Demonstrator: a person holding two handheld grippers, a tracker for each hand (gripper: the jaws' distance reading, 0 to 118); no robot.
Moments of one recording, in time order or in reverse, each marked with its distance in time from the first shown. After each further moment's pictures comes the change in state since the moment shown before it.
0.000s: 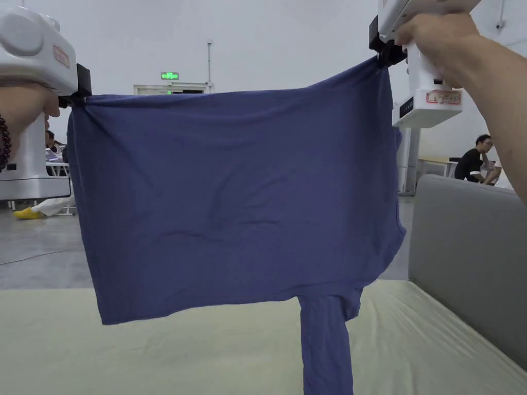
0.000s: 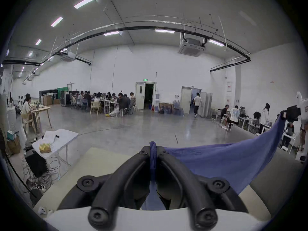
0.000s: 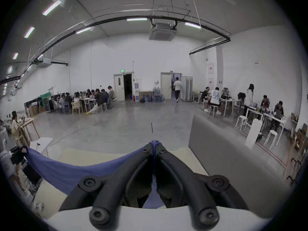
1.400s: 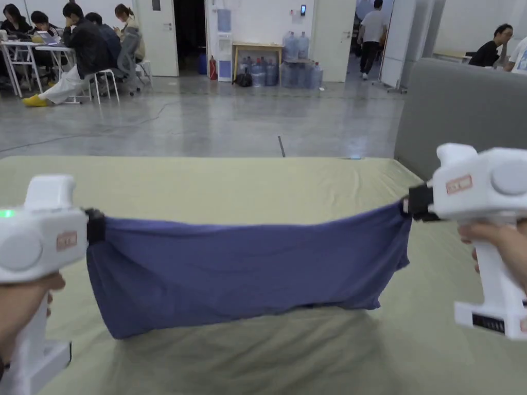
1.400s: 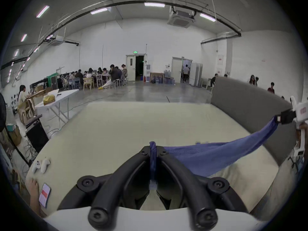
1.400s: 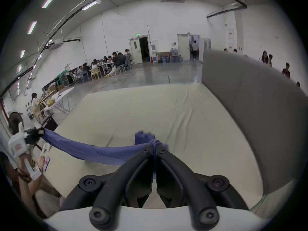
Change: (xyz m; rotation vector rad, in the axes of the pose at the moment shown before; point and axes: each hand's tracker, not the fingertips) left arm -0.034 -0.408 0.297 -0.316 -0.111 -0.080; right arm 0.104 -0.470 0.217 -0.411 0.245 -0.045
